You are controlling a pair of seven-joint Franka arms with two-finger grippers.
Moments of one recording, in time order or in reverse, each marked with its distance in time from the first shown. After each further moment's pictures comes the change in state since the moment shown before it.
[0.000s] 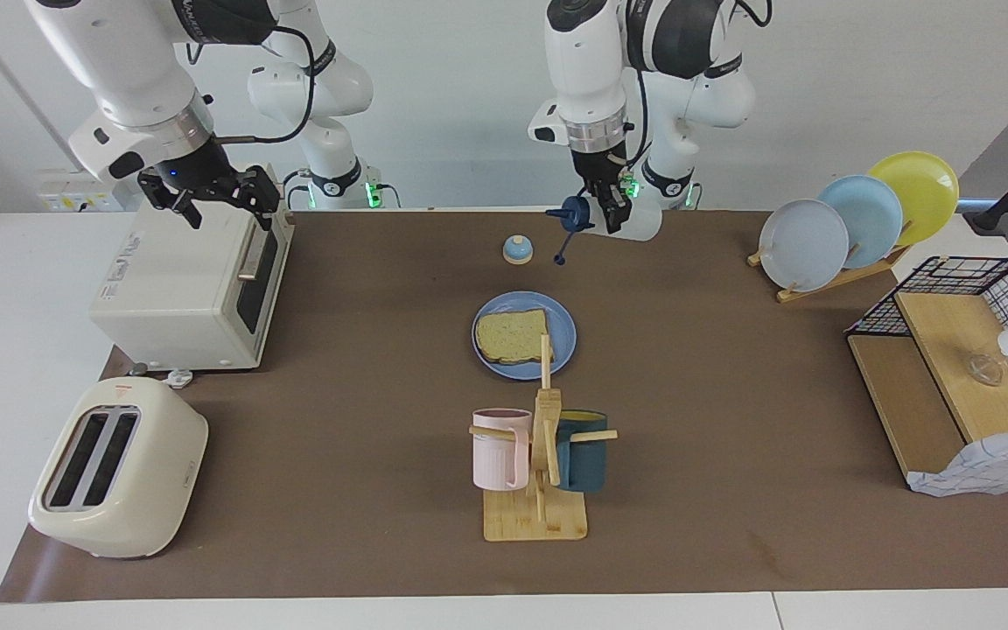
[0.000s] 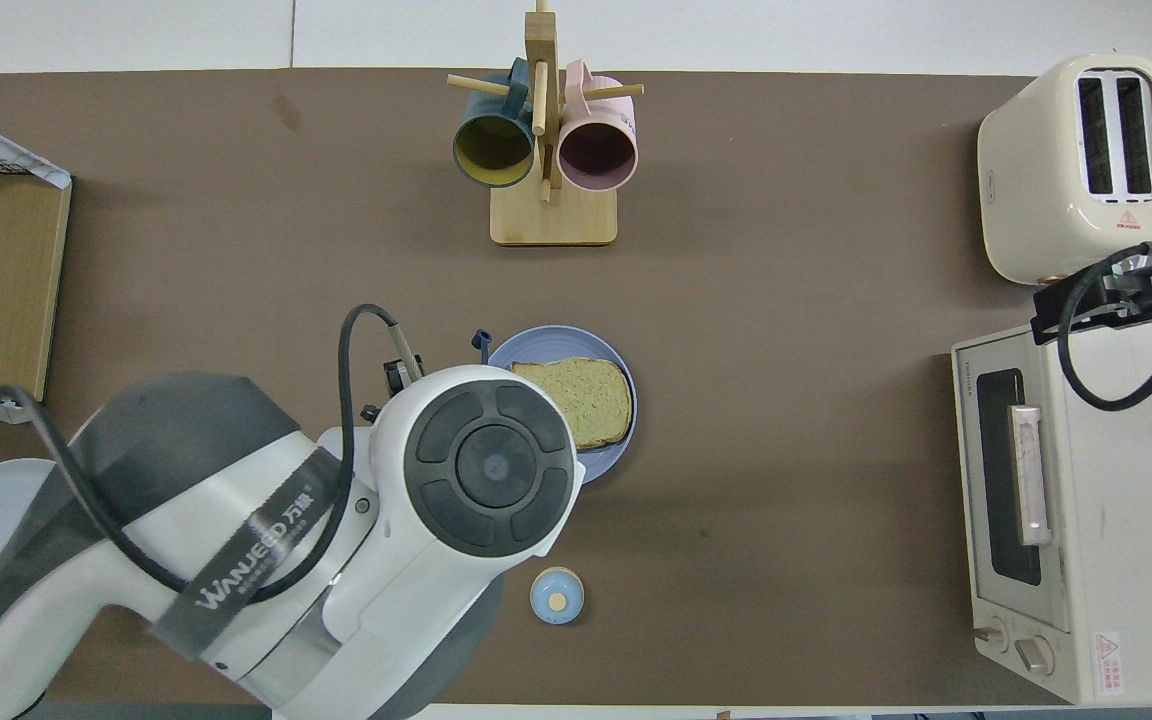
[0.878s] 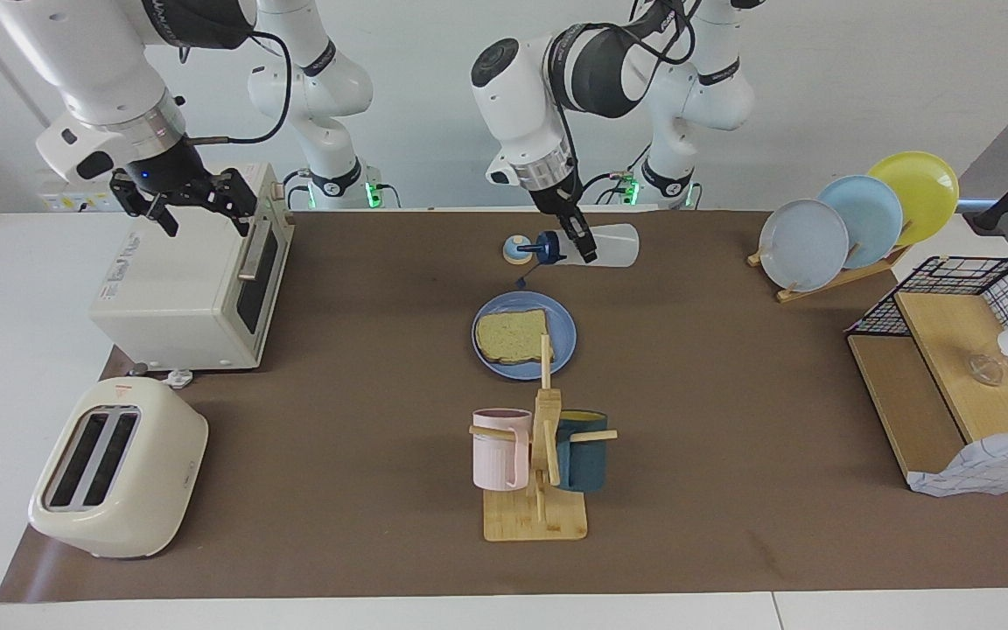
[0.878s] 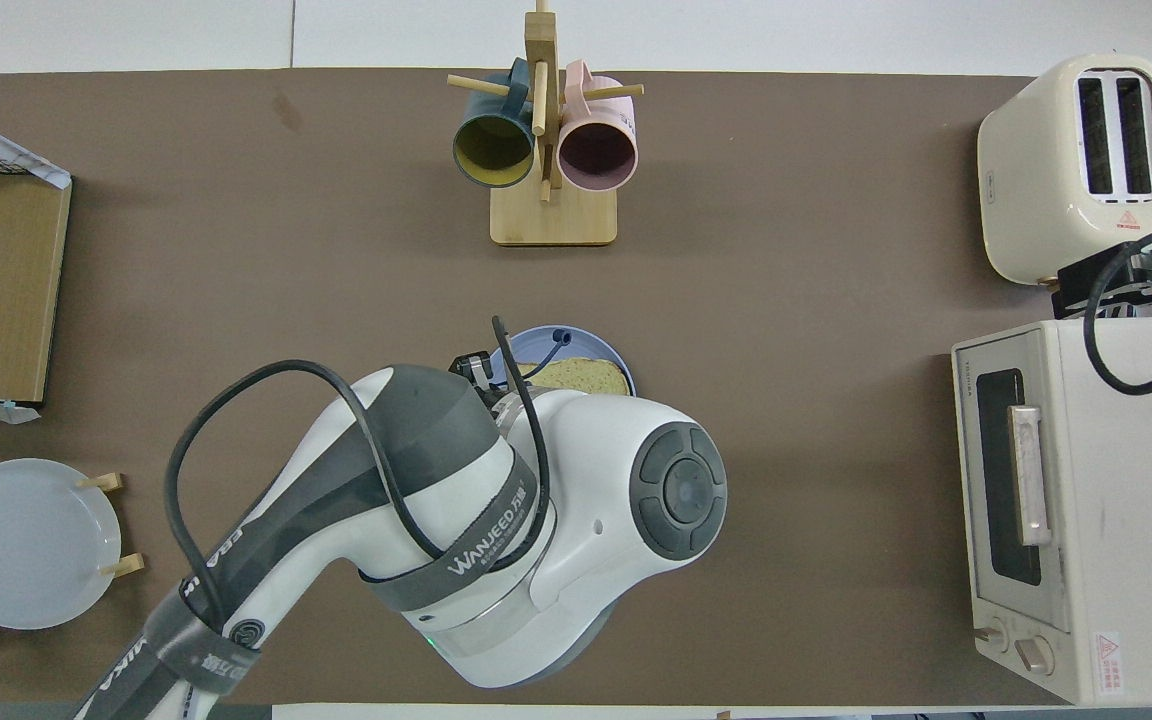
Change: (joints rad) left arm -0.105 0.146 -0.001 0.024 0.205 0.000 -0.109; right arm -0.006 -0.002 -0.028 -0.023 0.000 0.084 -0.015
